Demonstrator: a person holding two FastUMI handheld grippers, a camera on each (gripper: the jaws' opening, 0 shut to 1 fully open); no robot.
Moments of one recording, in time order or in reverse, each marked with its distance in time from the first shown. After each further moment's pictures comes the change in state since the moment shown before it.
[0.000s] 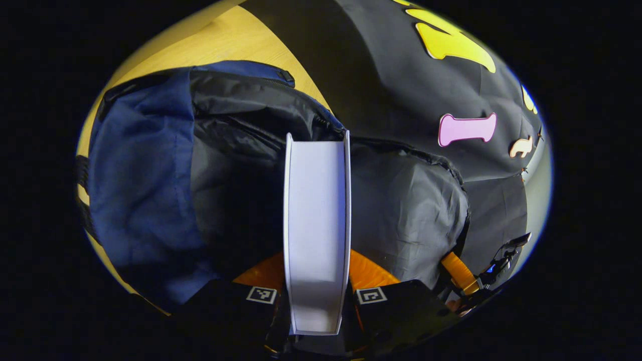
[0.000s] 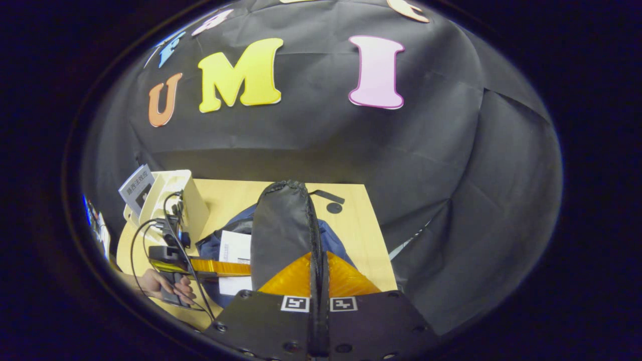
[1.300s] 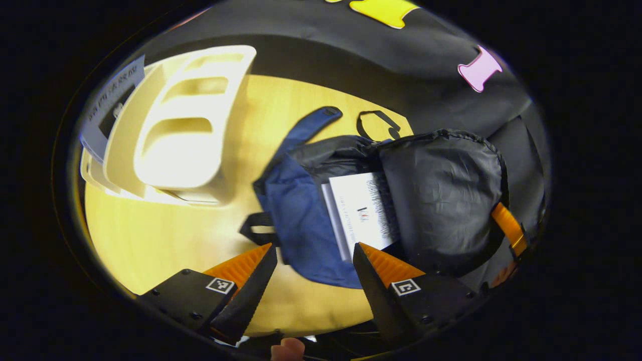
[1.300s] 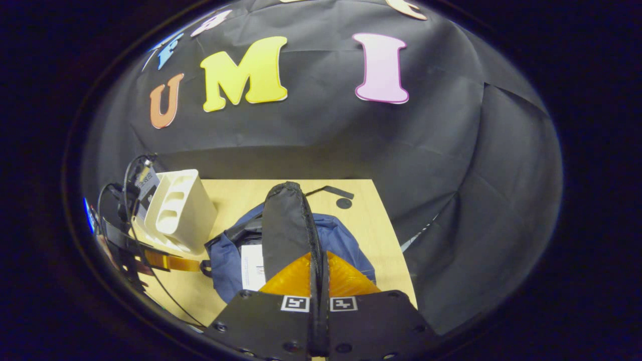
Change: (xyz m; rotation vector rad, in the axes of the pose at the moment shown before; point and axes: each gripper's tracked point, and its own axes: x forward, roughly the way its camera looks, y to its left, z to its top) left arm -0.197 0.033 0.038 0.486 0.021 0.753; right arm 0.000 0.030 -0.015 0.024 0.000 0.023
